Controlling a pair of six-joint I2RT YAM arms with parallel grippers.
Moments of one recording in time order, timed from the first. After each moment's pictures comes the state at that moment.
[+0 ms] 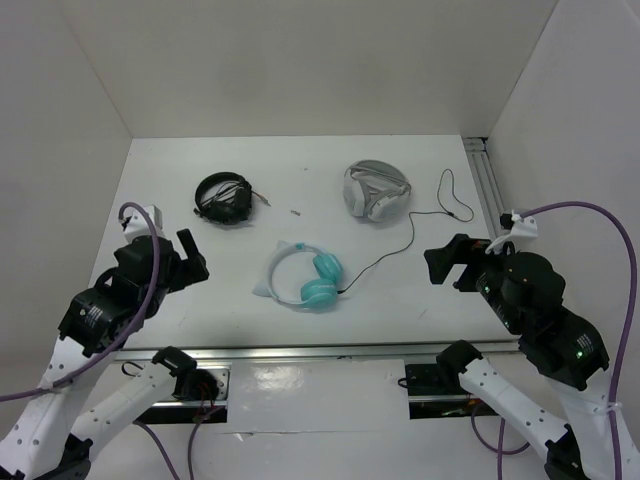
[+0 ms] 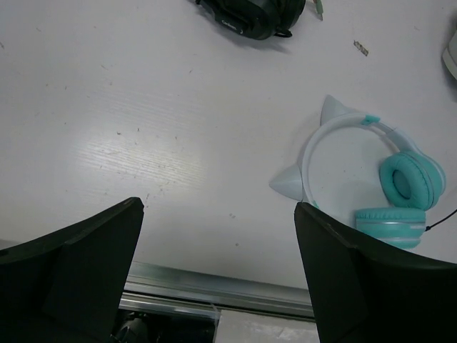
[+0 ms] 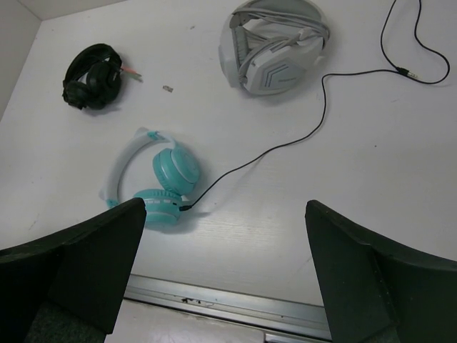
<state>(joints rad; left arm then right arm) -0.47 0.67 1.07 -1.09 -0.49 -0.60 0.54 0.52 1.14 -0.95 0.30 0.45</state>
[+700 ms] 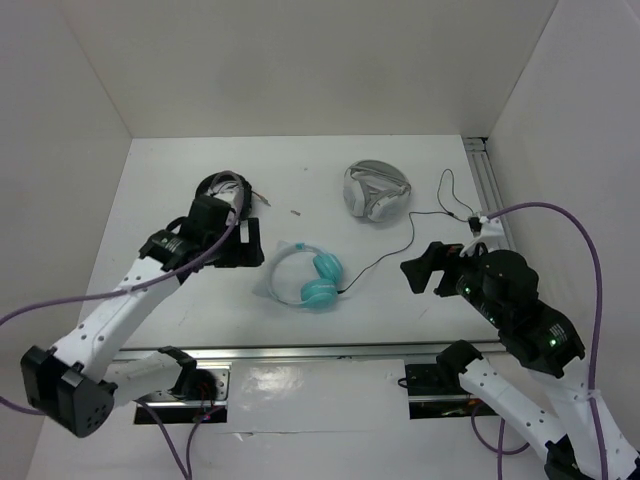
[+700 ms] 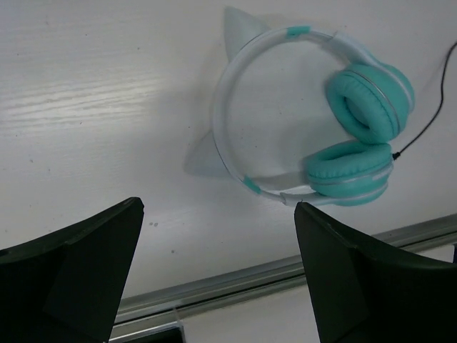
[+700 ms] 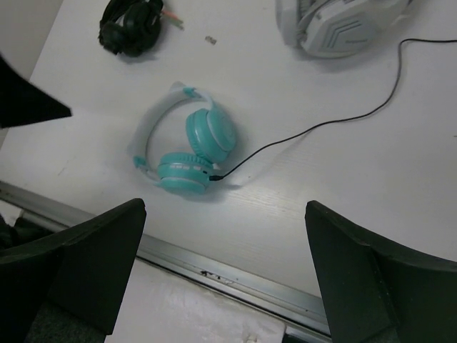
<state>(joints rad) -0.44 1.07 1.03 -0.79 -0.04 -0.42 0.54 0.51 1.00 -0.87 0.12 0.45</state>
